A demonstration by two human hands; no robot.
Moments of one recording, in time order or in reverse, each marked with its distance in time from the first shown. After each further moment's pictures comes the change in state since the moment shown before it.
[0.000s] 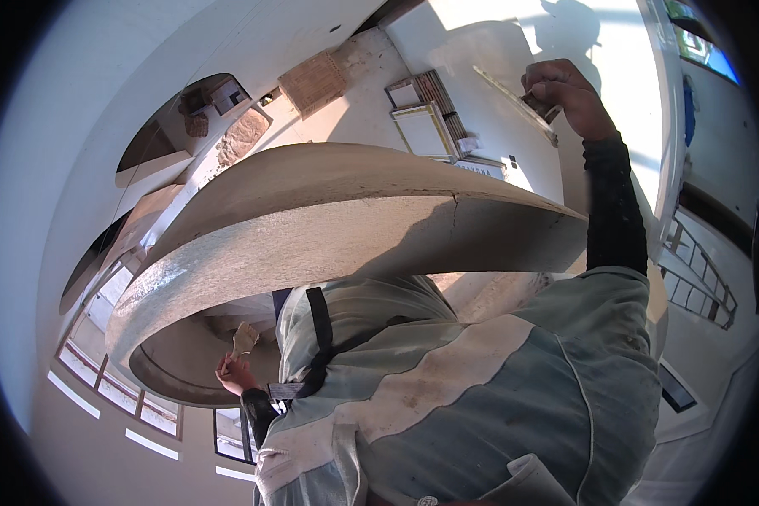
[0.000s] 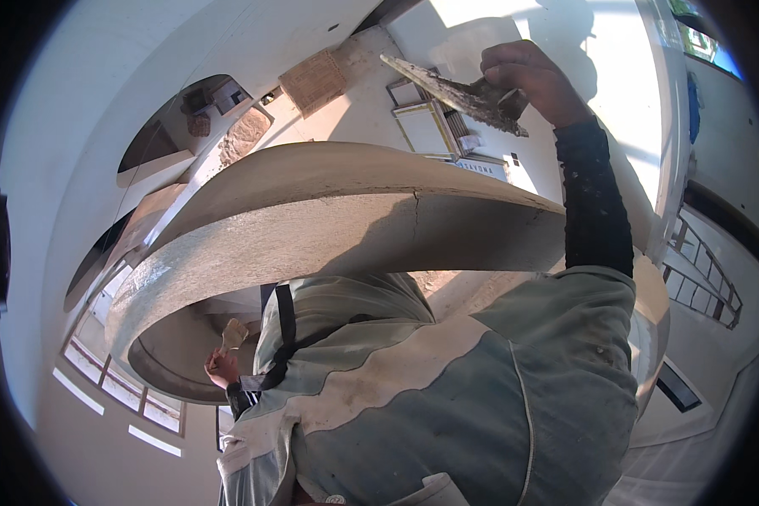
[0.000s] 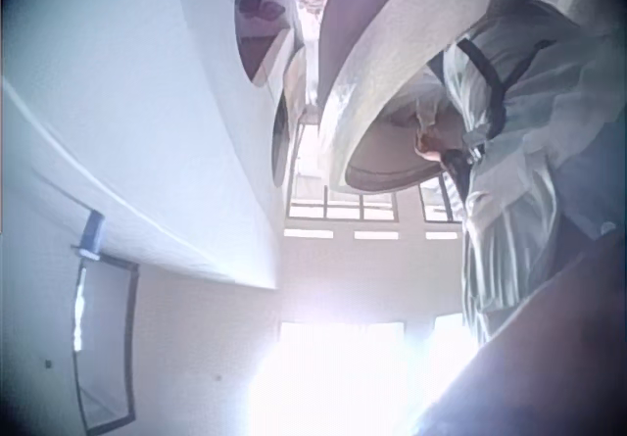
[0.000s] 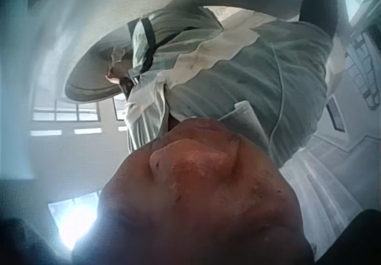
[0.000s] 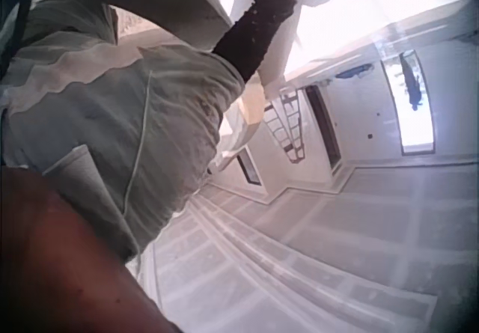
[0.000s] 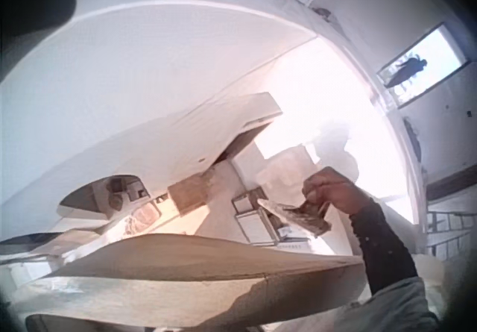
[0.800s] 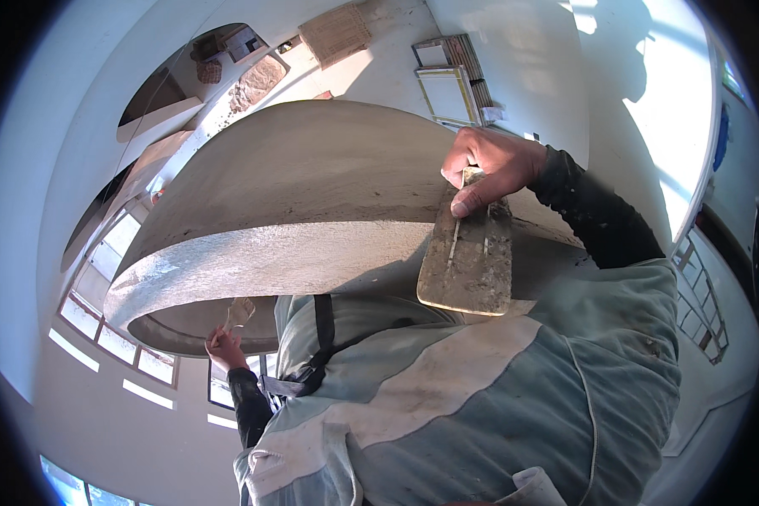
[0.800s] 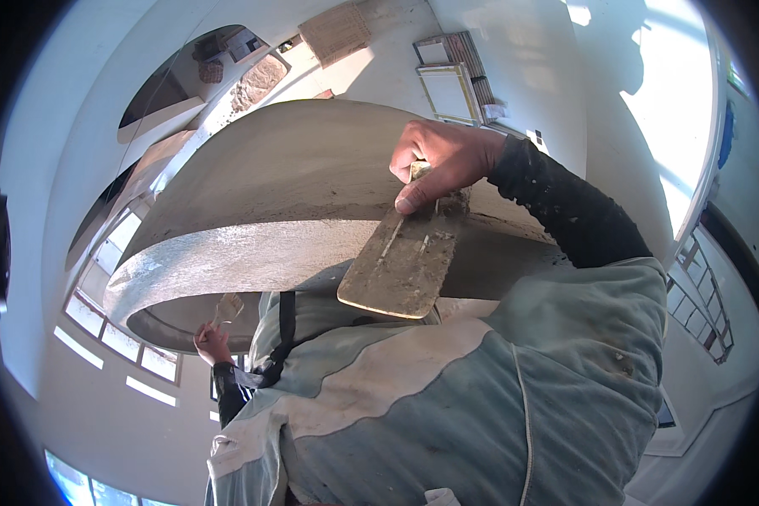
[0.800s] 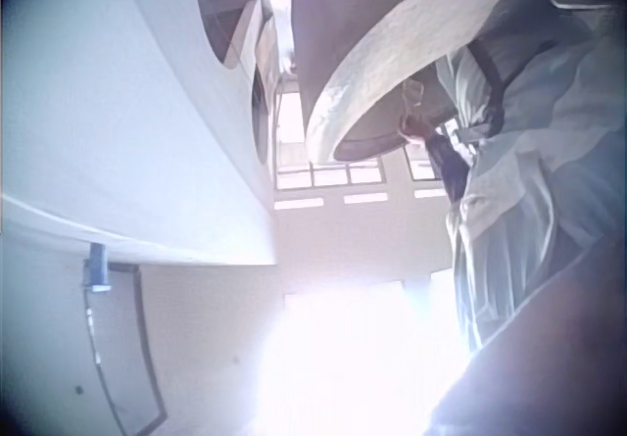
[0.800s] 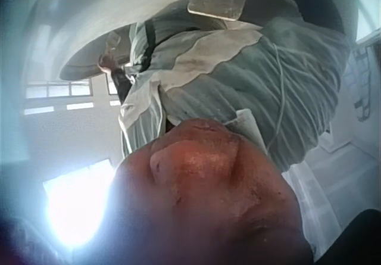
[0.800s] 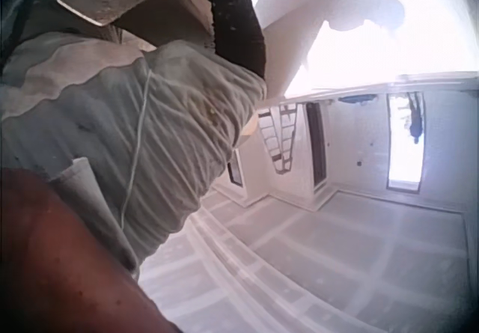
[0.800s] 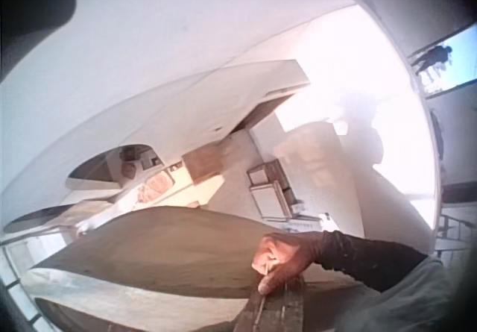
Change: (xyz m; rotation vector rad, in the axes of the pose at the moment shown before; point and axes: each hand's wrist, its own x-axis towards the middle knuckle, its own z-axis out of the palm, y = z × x) left_hand -0.010 0.055 0.012 0.188 -0.032 -0.048; right_hand 0.042 0.031 0.128 0.100 -1.095 -0.127
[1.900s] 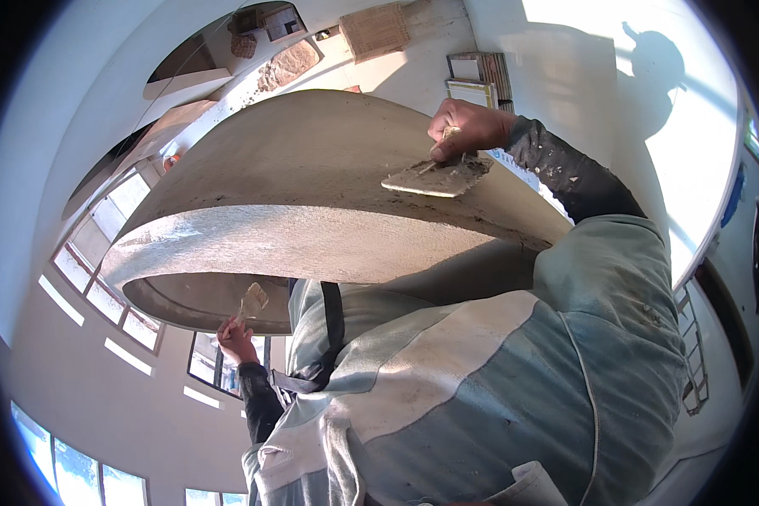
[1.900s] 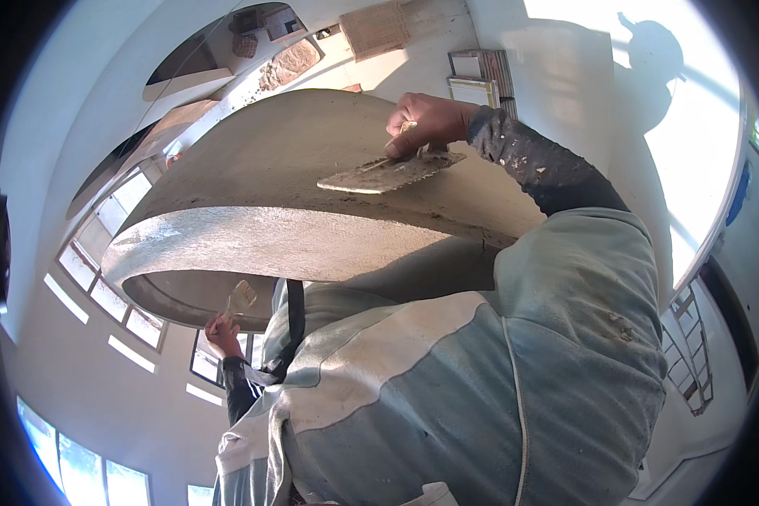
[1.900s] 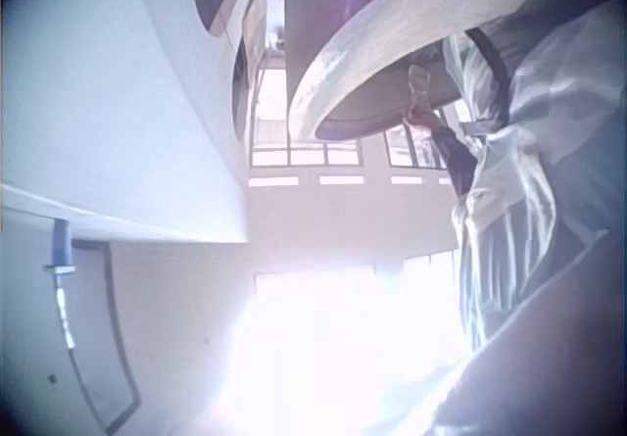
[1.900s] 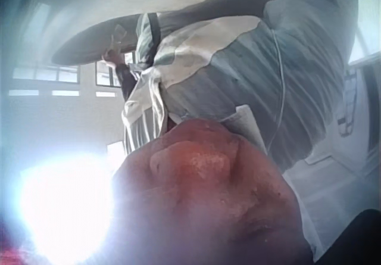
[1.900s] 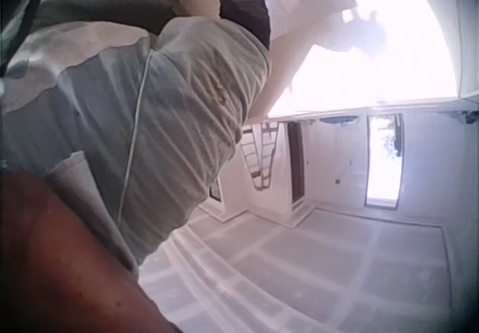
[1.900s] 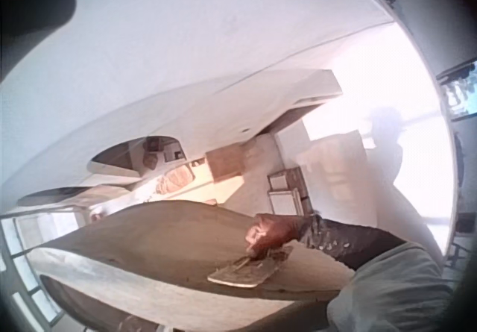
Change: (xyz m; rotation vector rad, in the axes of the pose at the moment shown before) left_hand -0.019 -0.041 -0.018 -0.097 0.051 -0.080; right_hand 0.110 0.052 -0.023 -0.008 -0.010 0.065
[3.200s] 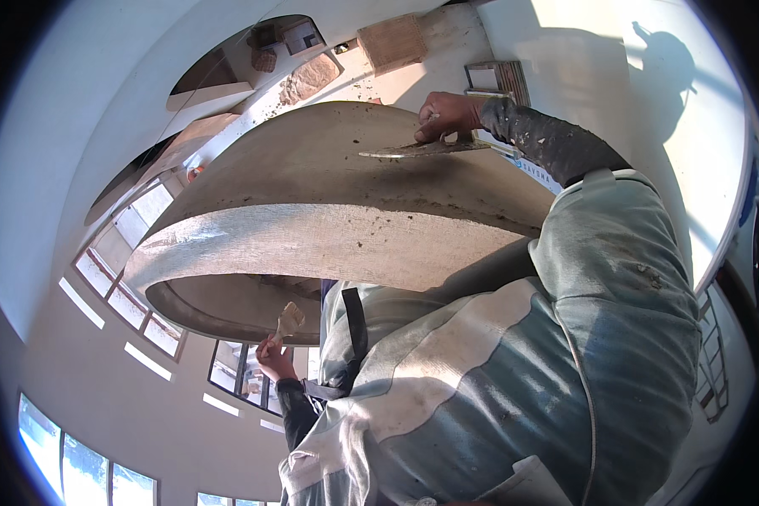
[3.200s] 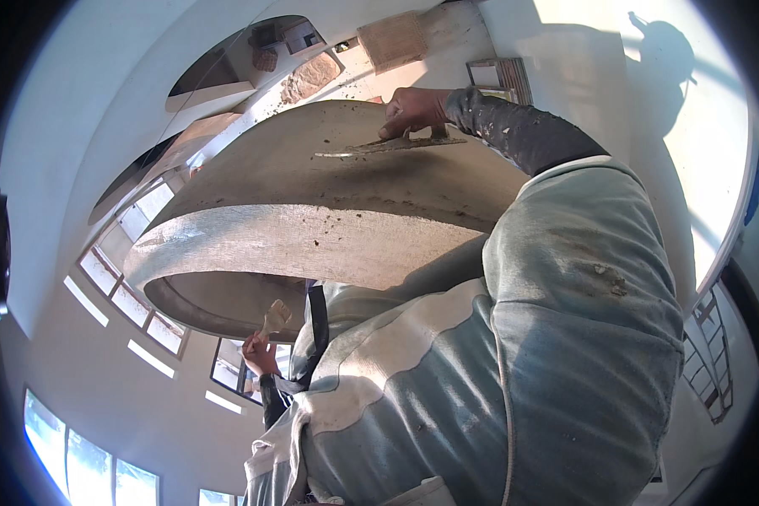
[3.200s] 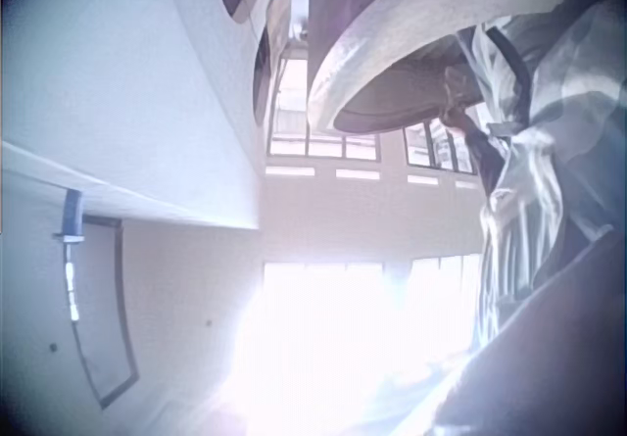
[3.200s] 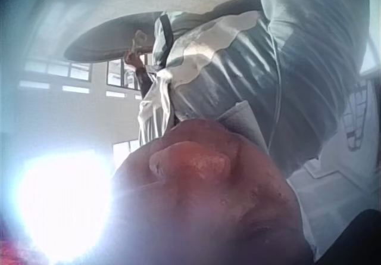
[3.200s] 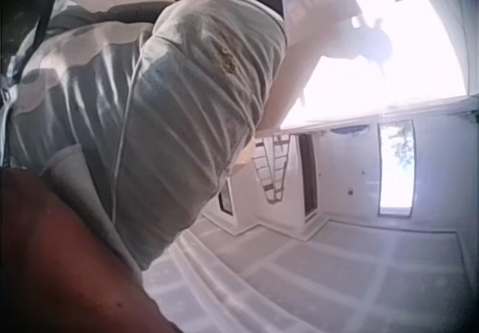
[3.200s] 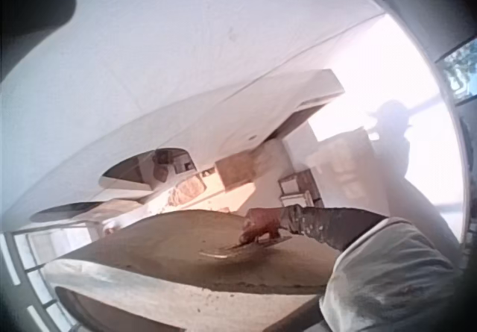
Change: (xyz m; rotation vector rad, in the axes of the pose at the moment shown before) left_hand -0.019 -0.058 -0.017 -0.142 0.011 -0.004; right_hand 0.078 0.023 -0.002 -0.044 -0.011 0.148
